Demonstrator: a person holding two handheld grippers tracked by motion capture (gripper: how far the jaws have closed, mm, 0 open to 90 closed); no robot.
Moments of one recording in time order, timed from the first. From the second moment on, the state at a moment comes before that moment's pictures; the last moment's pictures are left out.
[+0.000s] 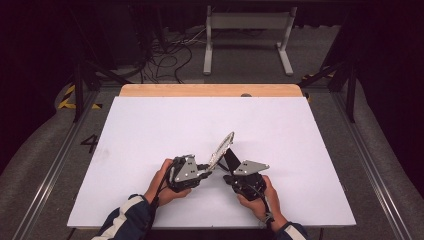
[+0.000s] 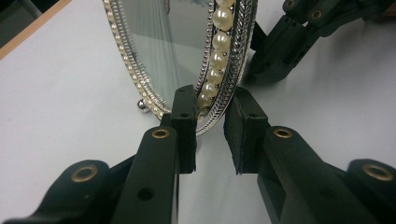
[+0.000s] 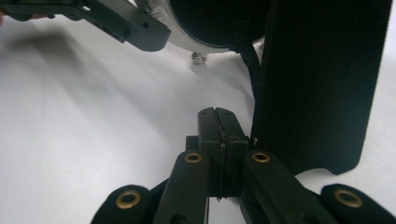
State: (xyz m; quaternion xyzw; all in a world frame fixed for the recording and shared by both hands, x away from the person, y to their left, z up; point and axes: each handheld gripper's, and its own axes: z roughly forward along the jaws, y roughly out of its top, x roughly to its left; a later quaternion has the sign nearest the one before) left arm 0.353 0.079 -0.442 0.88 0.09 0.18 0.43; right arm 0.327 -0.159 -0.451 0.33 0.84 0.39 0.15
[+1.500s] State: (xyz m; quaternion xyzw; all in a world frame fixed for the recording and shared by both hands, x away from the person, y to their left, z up) left arm 0.347 0.062 -0.448 0.87 0.09 0.14 0.46; right arm 0.342 -0.189 -0.451 0.36 0.83 0.39 0.15
